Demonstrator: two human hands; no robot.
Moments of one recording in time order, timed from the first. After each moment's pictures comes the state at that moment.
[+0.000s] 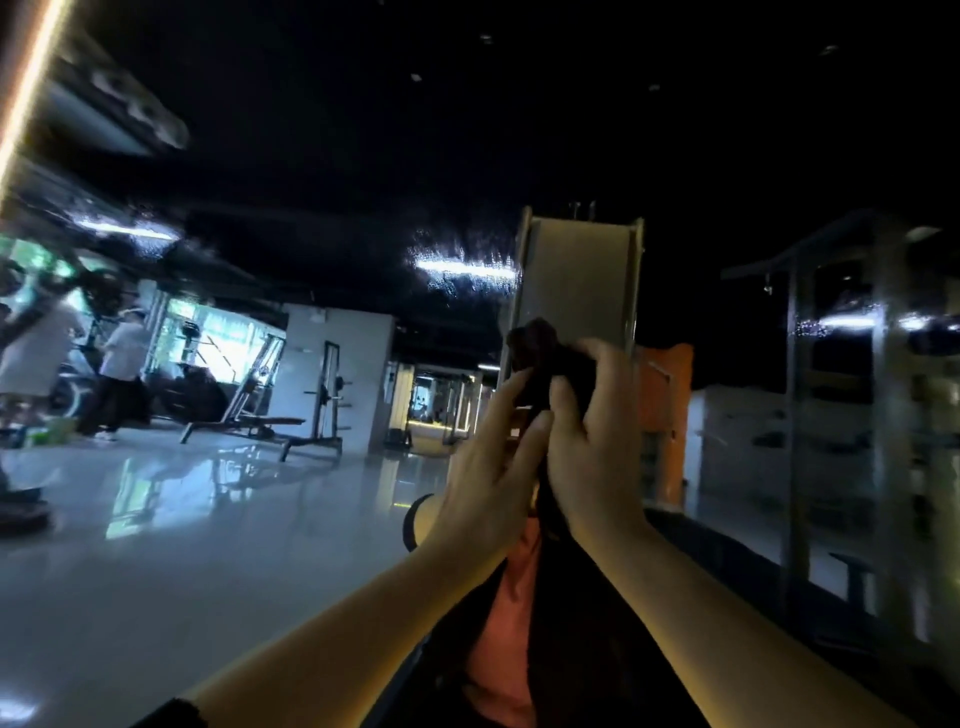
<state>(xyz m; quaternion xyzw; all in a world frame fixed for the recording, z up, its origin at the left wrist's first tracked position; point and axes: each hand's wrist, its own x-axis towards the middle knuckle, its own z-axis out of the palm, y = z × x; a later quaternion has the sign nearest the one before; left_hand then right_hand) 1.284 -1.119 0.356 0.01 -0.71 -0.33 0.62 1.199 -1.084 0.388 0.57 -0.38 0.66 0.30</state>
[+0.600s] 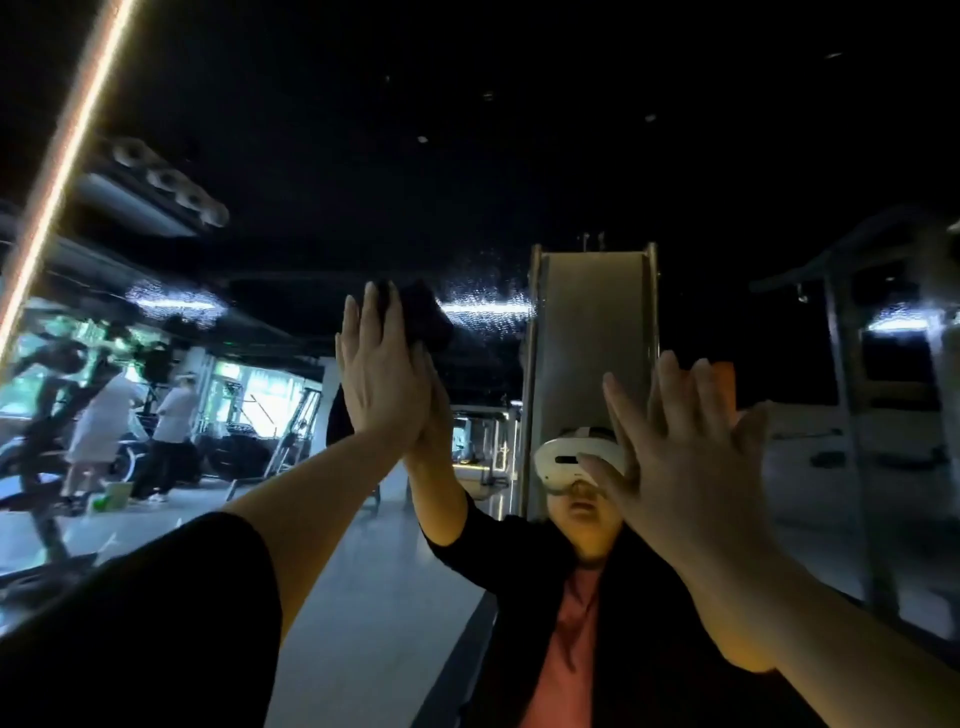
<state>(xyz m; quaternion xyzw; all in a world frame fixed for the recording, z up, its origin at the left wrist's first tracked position) 1.307 -1.220 0.472 0.35 -0.60 0.12 0.71 1.090 -1.073 0.411 0.47 -0.66 0.24 0.53</state>
